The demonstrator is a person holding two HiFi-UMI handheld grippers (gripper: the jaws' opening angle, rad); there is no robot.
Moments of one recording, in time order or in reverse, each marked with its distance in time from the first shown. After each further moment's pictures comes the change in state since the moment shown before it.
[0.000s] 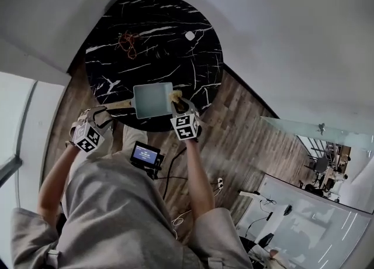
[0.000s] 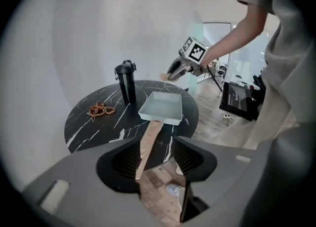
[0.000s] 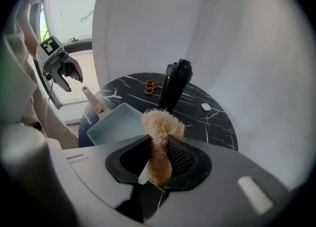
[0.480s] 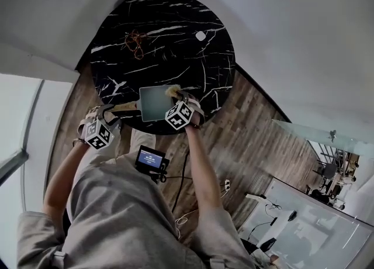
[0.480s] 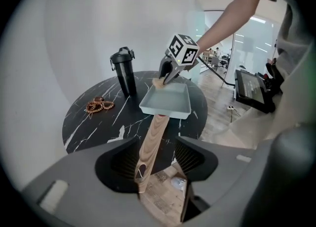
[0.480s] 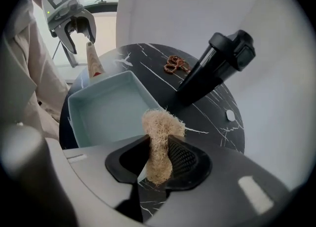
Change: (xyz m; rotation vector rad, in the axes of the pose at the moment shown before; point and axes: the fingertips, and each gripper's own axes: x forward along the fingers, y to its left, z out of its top) left arm 0.037 0.008 -0.005 0.032 0.100 0.027; right arm 0.088 0.016 -0.015 -0.379 0.221 0.098
